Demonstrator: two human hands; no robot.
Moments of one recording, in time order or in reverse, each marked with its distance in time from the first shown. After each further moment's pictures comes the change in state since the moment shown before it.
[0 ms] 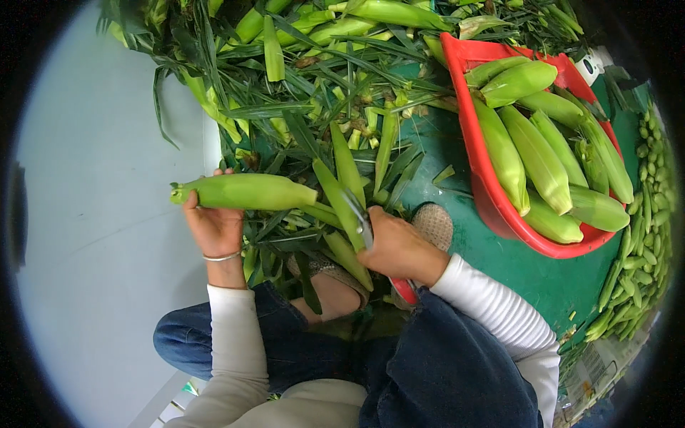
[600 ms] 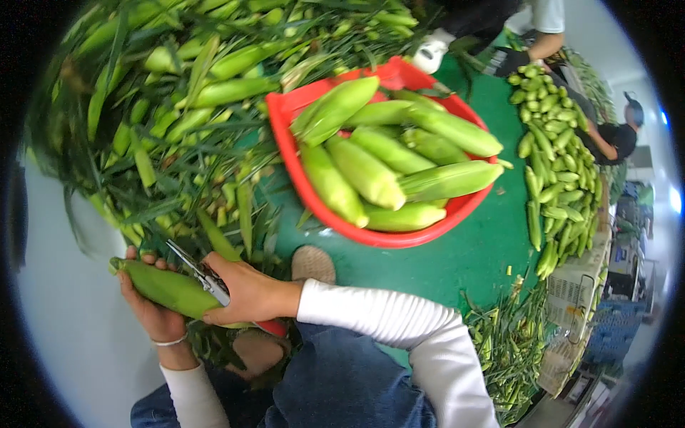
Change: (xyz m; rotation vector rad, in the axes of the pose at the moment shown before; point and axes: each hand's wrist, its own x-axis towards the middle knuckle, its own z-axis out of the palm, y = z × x) left_hand -0.040 -0.059 0.117 0.195 -0.261 -0.099; right_hand -0.026 -0.021 -0.020 0.305 0.203 -0.615
